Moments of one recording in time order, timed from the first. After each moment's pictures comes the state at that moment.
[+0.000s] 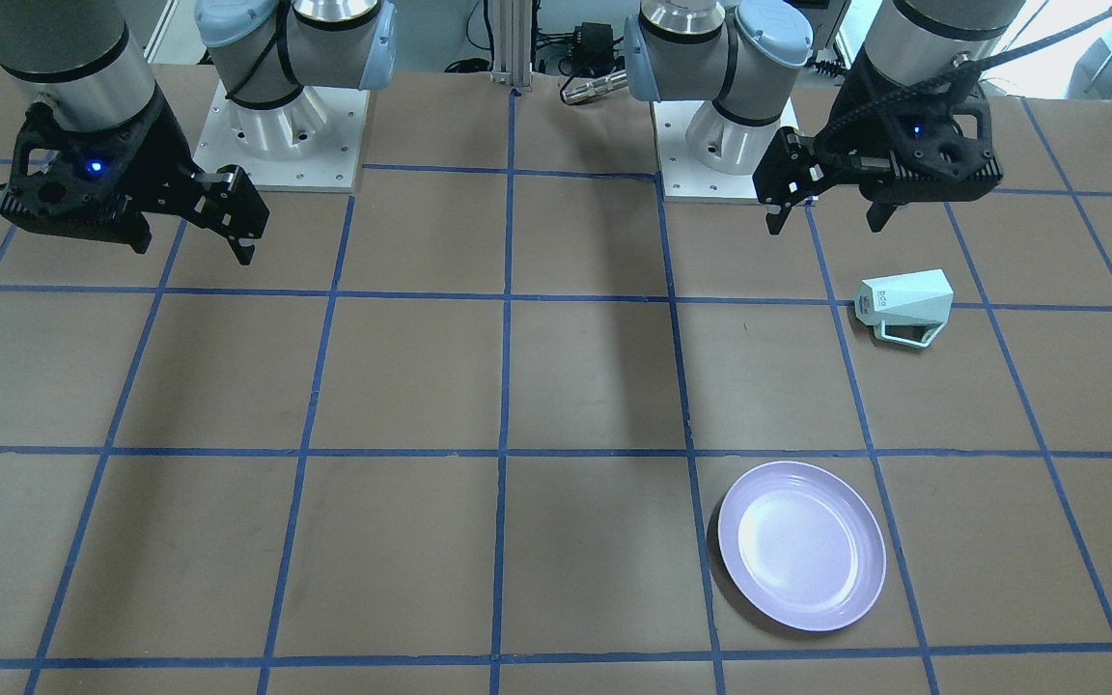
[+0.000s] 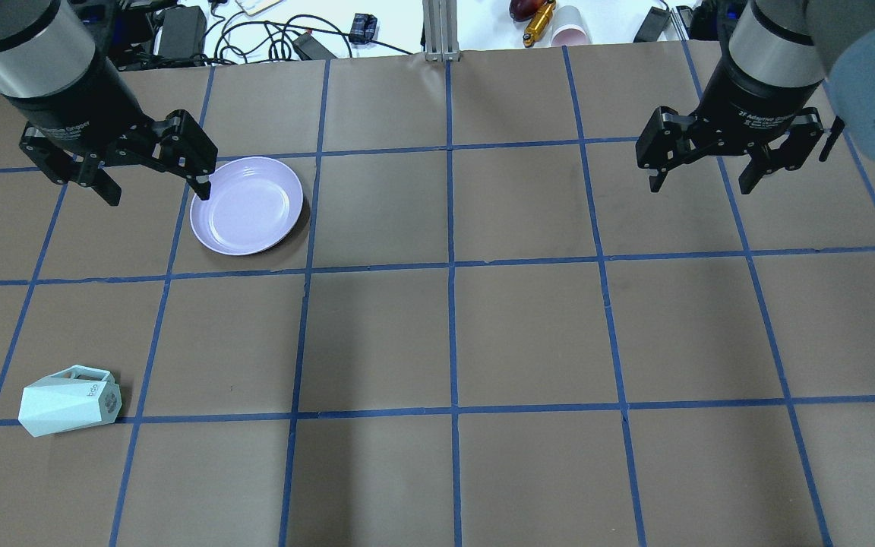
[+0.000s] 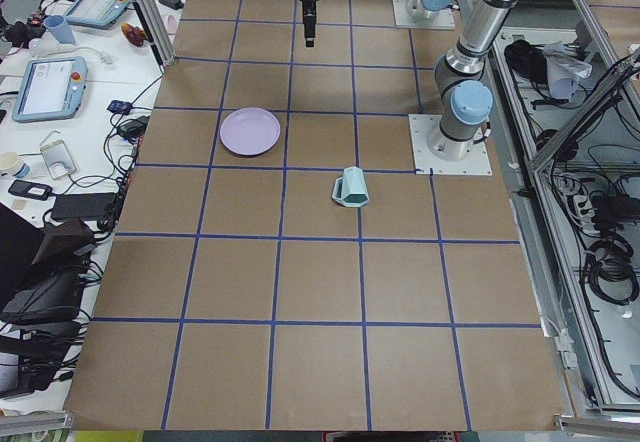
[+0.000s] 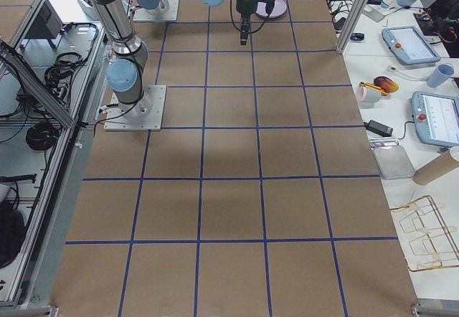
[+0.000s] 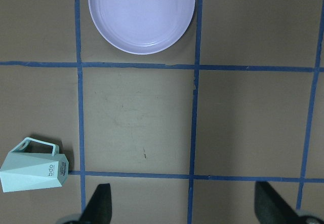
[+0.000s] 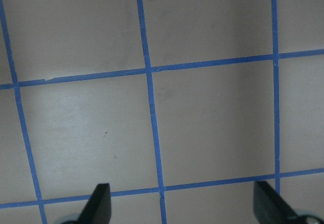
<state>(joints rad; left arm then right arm) -1.50 -1.52 -1.56 -1.64 1.60 0.03 1.52 -1.59 1.63 -1.60 -1.59 0.04</state>
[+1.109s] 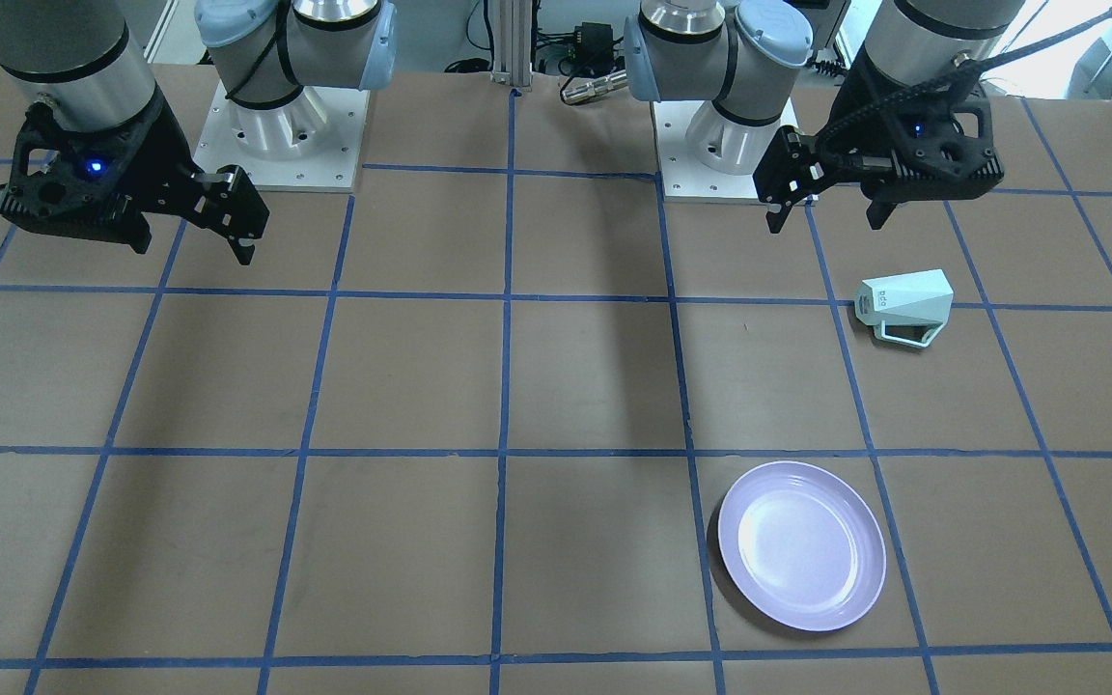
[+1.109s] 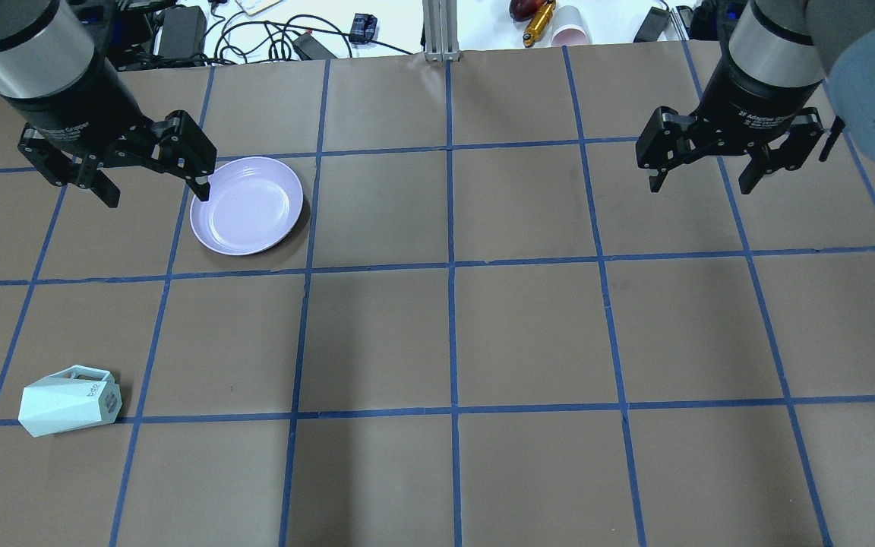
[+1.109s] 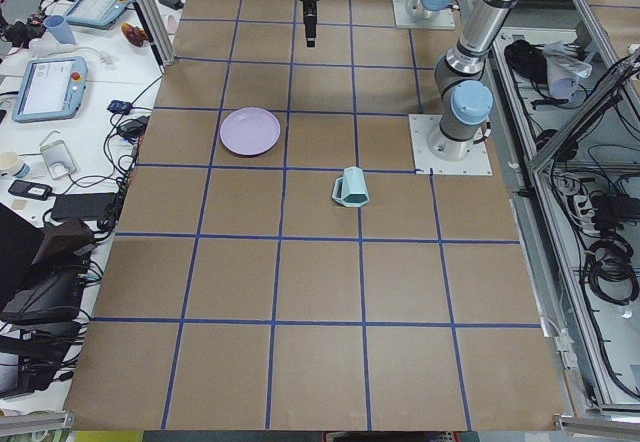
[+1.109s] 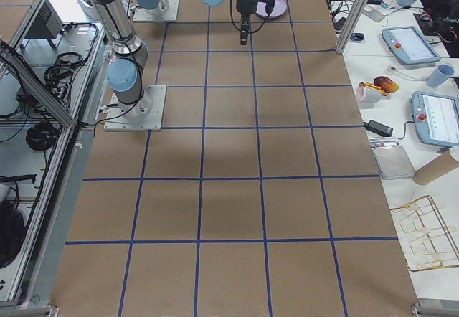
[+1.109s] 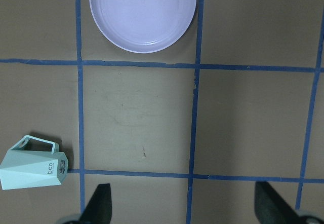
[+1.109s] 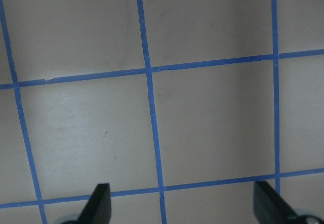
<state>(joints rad) -1.50 -1.52 -1.56 -1.65 1.60 0.02 1.52 -1.59 1.63 -1.60 -1.59 0.04</state>
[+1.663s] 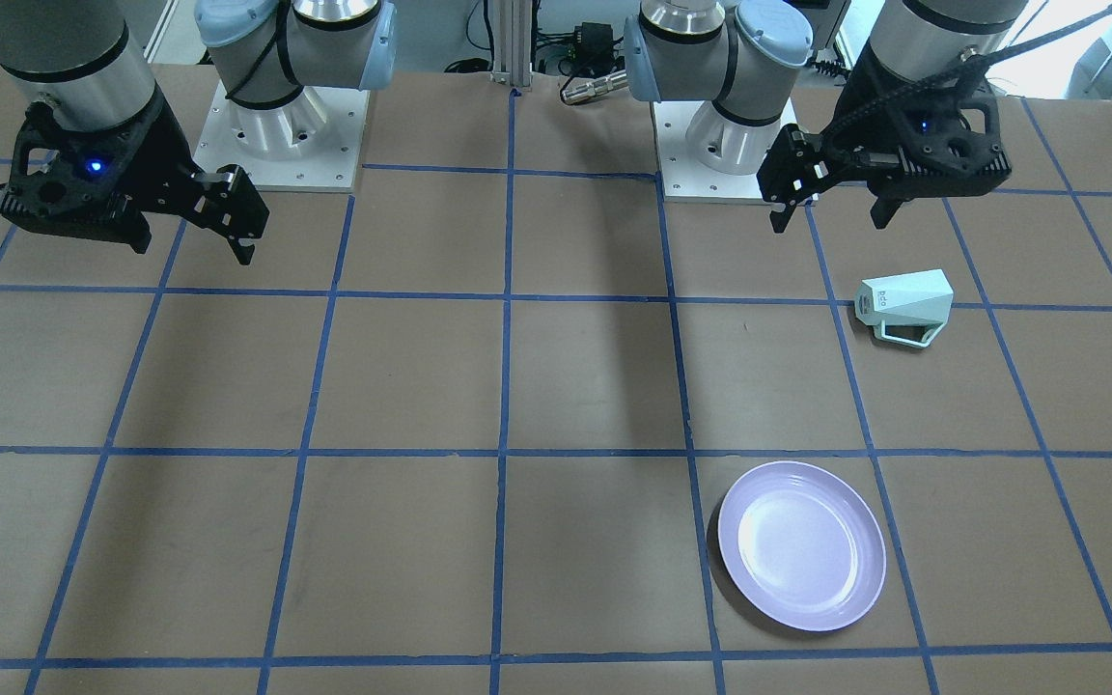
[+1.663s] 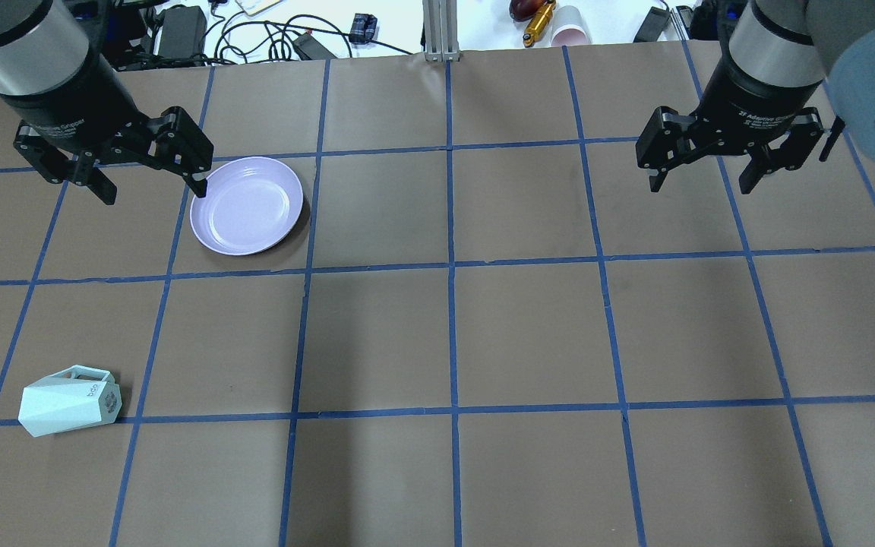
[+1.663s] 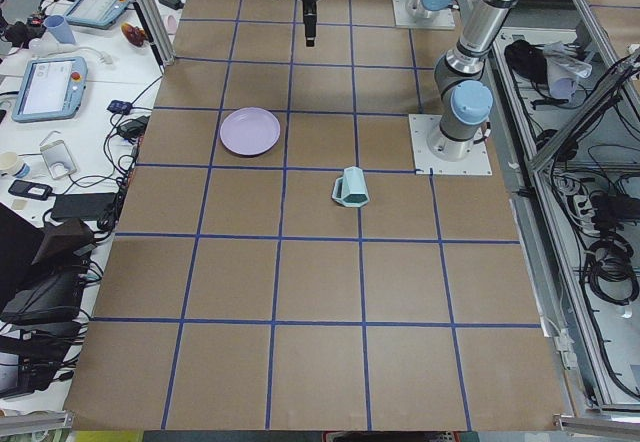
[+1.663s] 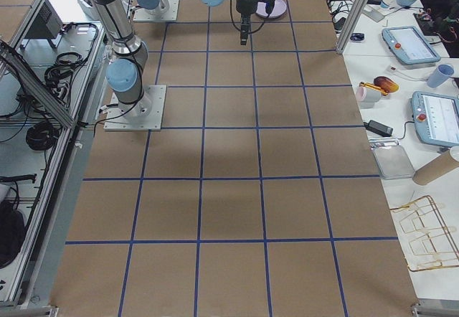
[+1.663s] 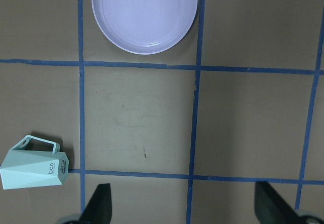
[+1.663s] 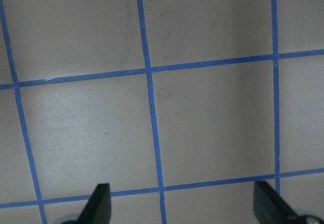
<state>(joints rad) -1.49 -1.52 -1.56 -1.64 1.60 0.02 1.52 -1.59 1.63 -1.60 -1.59 0.04</state>
